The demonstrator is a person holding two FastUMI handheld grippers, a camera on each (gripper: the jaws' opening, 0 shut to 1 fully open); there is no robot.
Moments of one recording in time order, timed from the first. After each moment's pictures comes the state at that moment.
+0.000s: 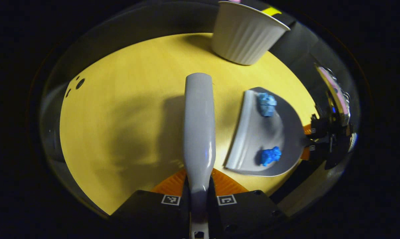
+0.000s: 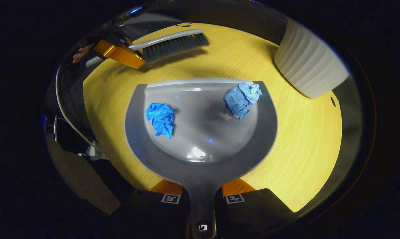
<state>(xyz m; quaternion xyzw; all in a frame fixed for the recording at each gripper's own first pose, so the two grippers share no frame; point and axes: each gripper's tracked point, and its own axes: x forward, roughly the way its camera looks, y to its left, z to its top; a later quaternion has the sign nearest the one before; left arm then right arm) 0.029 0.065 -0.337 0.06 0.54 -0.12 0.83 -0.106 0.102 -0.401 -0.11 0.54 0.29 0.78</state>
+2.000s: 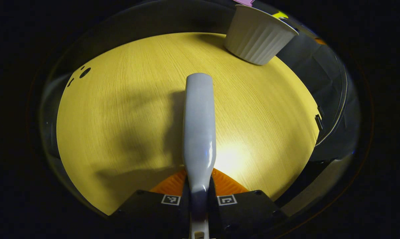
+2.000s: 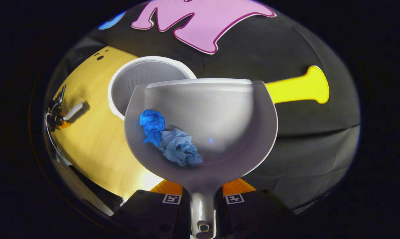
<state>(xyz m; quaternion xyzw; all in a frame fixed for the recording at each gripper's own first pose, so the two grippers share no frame) 0.011 0.083 -0.349 0.04 0.53 -0.14 0.84 0.025 0.052 -0.288 -0.30 0.51 0.06 0.80</state>
